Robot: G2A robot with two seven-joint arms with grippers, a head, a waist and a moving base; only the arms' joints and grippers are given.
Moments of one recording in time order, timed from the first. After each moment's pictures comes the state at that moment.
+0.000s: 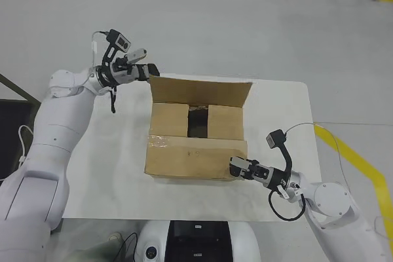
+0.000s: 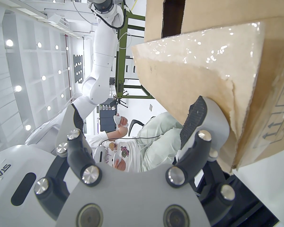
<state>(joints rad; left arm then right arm) 0.56 -1.05 -1.10 -0.84 -0.86 -0.42 -1.40 -1.57 -1.04 1.32 -1.97 0.24 -0.08 0.81</state>
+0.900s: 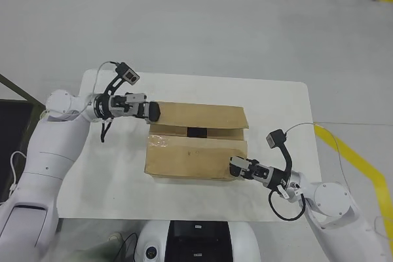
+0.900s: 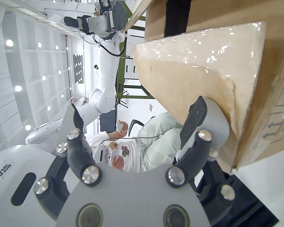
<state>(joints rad) 0.83 -0.94 -1.19 -1.17 -0.85 -0.28 -1.54 -1.57 -1.04 1.32 -1.98 0.24 -0.08 0.80</state>
